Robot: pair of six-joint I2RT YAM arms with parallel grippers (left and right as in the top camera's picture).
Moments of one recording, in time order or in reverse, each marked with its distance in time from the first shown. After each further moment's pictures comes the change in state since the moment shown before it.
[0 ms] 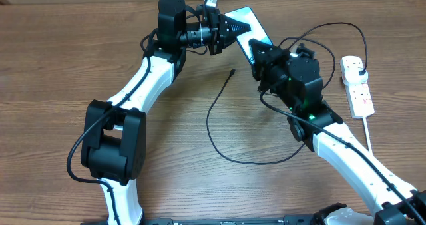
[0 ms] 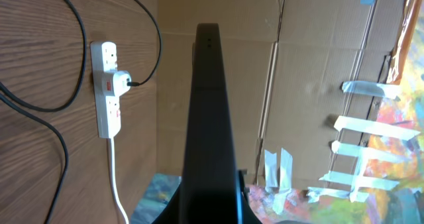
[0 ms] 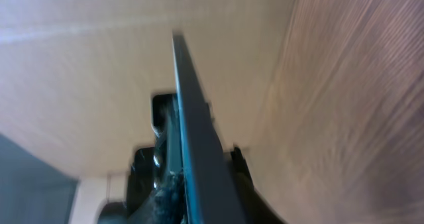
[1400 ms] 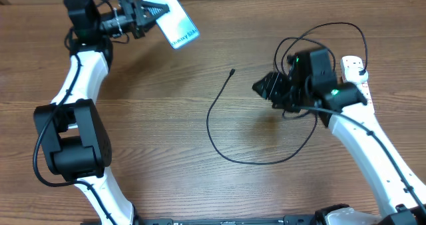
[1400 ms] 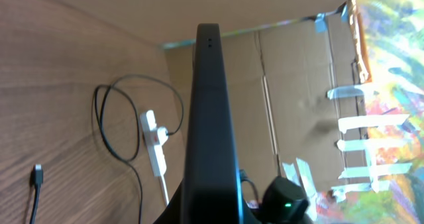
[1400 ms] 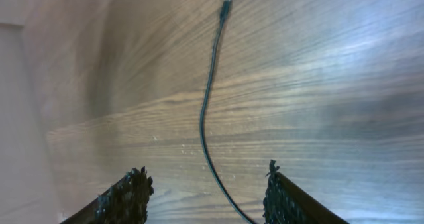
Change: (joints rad) left arm 0.431 0.010 0.045 0.040 0.256 0.215; right arm -0.125 0.039 0.354 -1.121 -0.231 -0.975
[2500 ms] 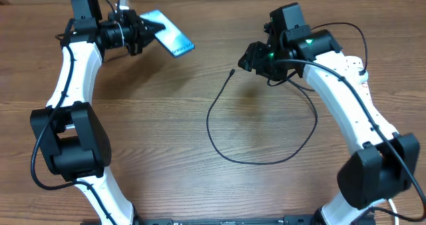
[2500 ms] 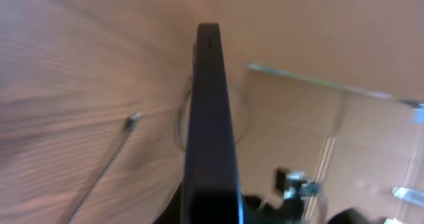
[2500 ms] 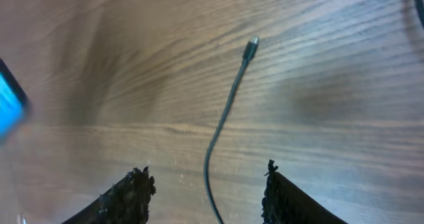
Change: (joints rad) left arm 0.003 0.002 0.135 -0.982 -0.304 0.454; right arm 0.055 0.384 0.435 -0.156 0.044 -0.108
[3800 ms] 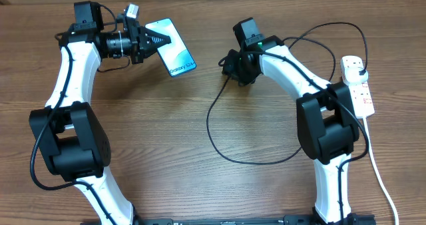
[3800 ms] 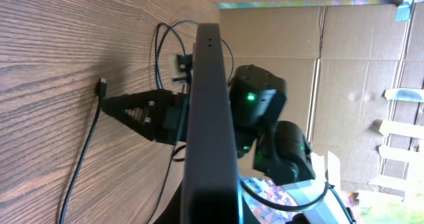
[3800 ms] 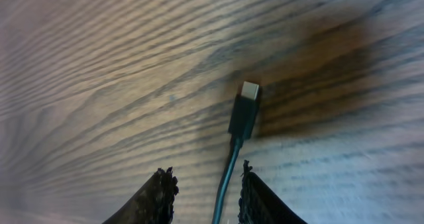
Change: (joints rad) left arm 0.010 0.000 0.000 -0.190 0.242 0.395; right arm 0.080 0.423 0.098 0.220 0.075 0.193
